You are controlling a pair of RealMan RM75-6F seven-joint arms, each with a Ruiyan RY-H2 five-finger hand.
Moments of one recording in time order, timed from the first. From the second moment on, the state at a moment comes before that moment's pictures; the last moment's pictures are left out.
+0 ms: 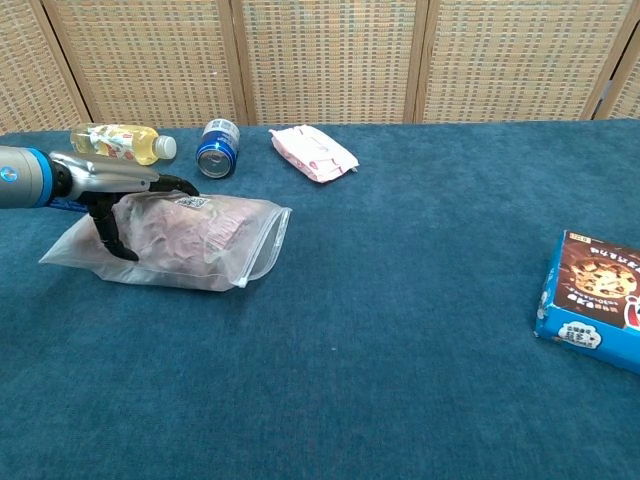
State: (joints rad) left arm -0.87 -1.46 -0.14 -1.11 1.24 0.46 0.11; right arm -0.01 -1.09 0.15 -1.68 -1.44 1.61 -0.15
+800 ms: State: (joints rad) left arm -0.79 -1.50 -0.14 -1.14 1.42 0.85 -0.20; right arm 0.04 -1.07 0.13 -1.69 -1.46 1.51 -0.08
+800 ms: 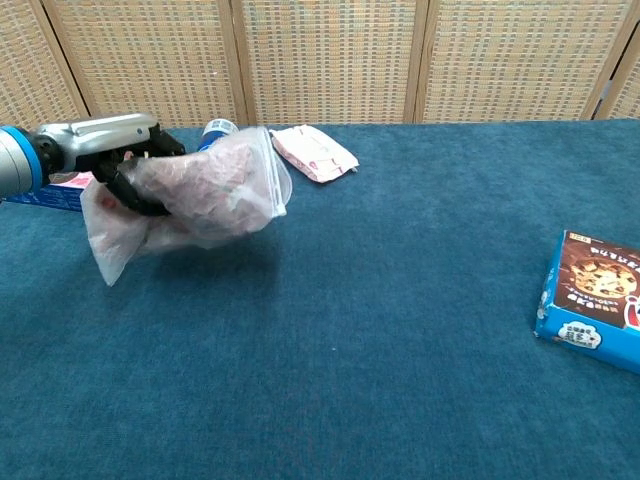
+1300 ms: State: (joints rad) left arm -0.85 -1.67 -0.18 -0.99 1.60 1.13 -0.47; right arm 0.27 -0.85 0.23 -1.83 -1.47 1.23 0.24
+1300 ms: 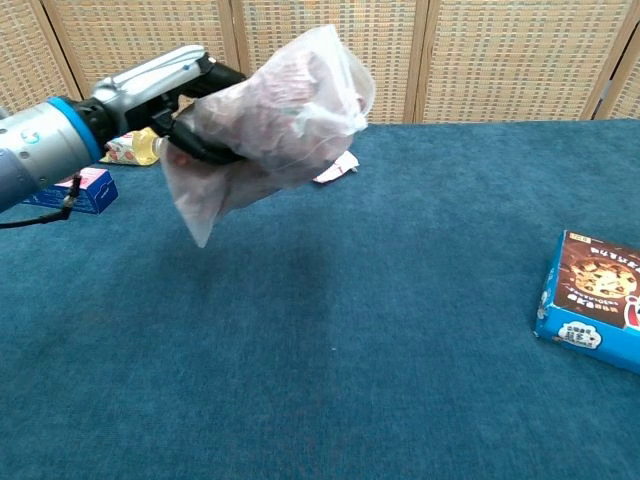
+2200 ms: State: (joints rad) left arm -0.99 -1.80 -0.25 -0.93 1.60 1.22 -0.52; right arm 0.56 -0.71 0.39 -2.06 -1.20 0.90 0.32
